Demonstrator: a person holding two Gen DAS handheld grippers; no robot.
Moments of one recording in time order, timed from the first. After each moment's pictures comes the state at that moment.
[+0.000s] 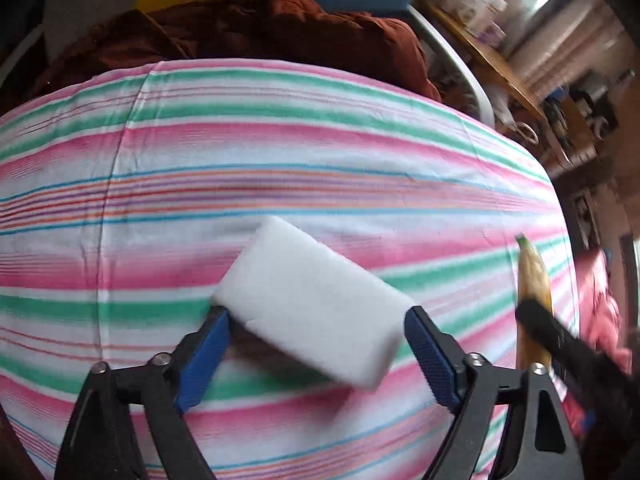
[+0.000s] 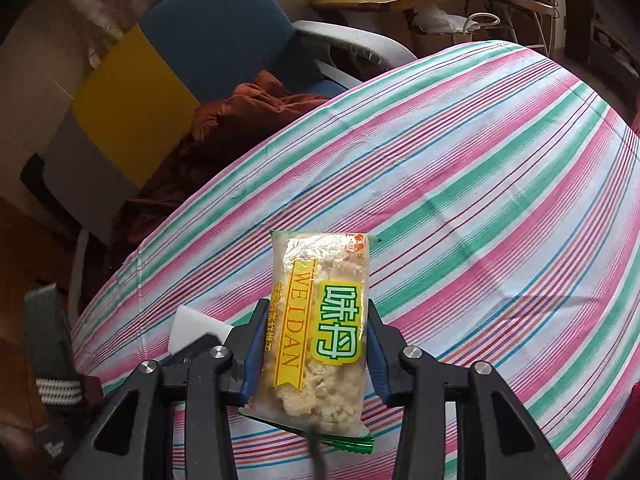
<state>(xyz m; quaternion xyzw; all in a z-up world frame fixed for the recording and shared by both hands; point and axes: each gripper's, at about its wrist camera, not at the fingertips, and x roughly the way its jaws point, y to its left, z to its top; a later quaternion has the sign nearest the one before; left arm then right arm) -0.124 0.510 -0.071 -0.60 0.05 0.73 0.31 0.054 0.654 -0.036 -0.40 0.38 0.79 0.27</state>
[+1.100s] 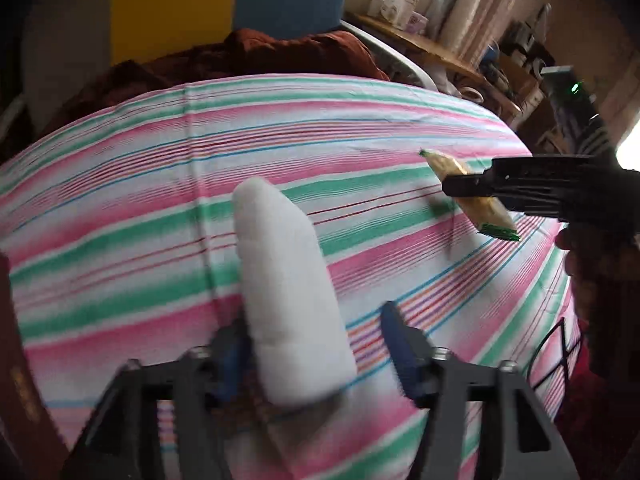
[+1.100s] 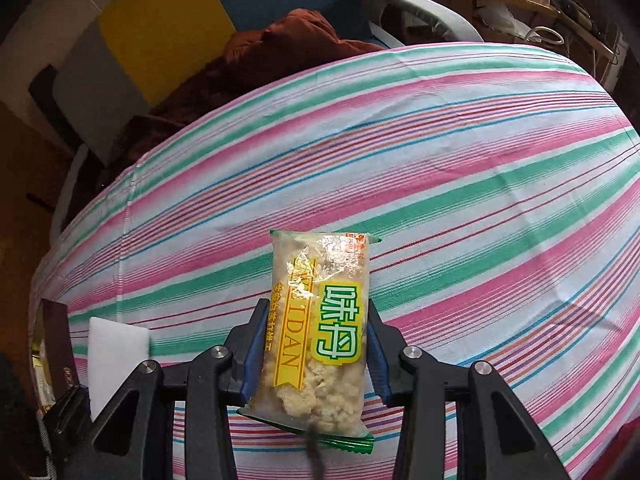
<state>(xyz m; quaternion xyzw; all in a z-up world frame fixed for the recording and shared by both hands) -0.065 0.378 -0.067 -0.49 0.12 0.75 0.42 0.010 0.618 -0.072 -0.50 0.30 0.79 0.21</state>
